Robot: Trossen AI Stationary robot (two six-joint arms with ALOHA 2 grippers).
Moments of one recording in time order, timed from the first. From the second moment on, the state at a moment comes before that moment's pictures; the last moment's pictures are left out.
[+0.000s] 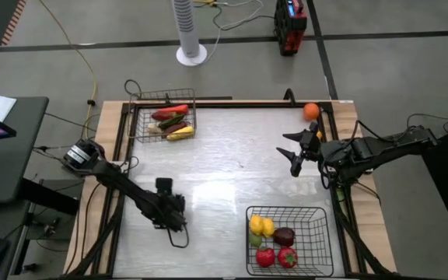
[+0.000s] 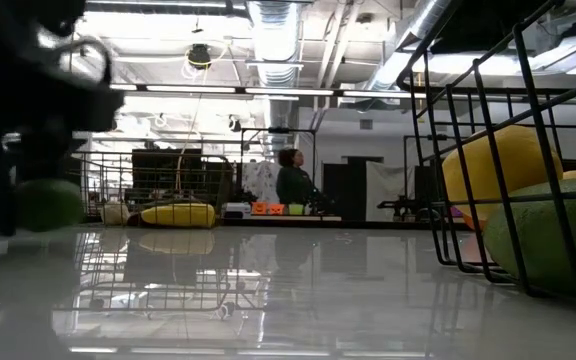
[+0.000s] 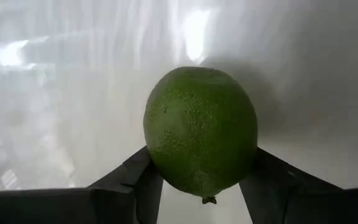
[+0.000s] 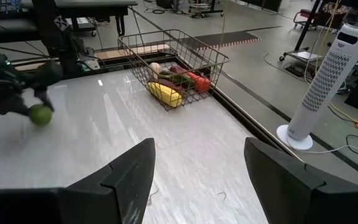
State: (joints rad) left arm -0.54 1.69 0.96 -0.97 -0.28 -0.56; right arm 0.23 0.75 0.73 -0.35 0.71 0.20
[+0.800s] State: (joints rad) left arm -0.40 1.82 1.37 -0.21 -0.18 -0.29; right arm 0.19 0.79 0.73 -0.35 0.71 0.20
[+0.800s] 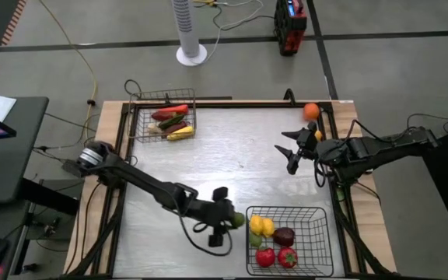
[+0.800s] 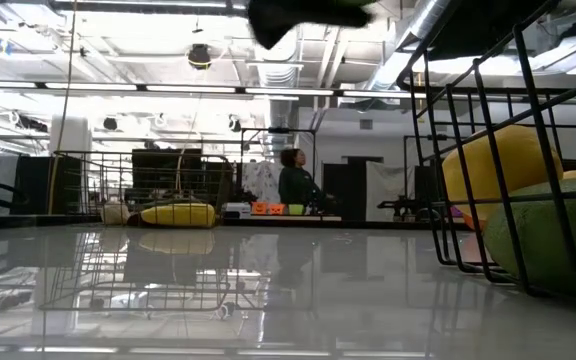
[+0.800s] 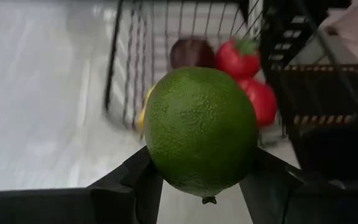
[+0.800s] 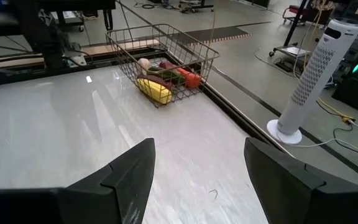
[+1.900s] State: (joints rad) left arm -0.34 1.99 1.73 -0.30 -0.35 0.15; right arm 0.20 0.74 0.73 -0.46 0.77 0.24
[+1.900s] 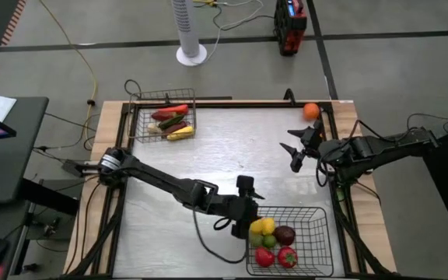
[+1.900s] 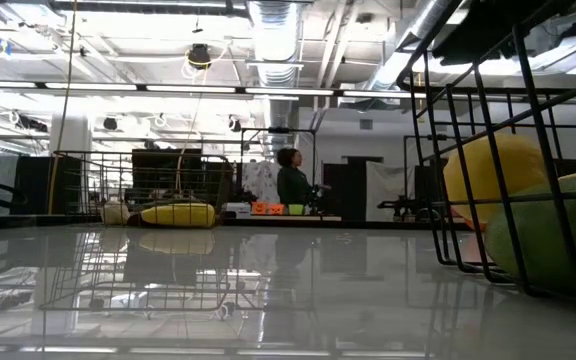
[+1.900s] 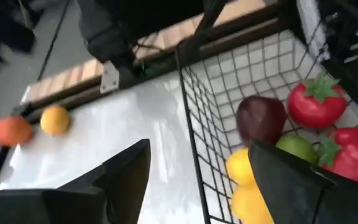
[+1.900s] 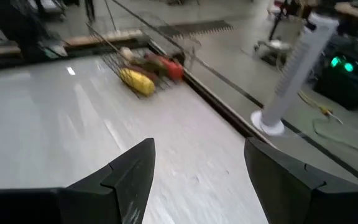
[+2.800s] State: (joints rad) left arm -0.23 1.03 0.65 0.75 -0.51 0.23; right arm -0.36 0.88 0.66 -0.80 0.40 0.34
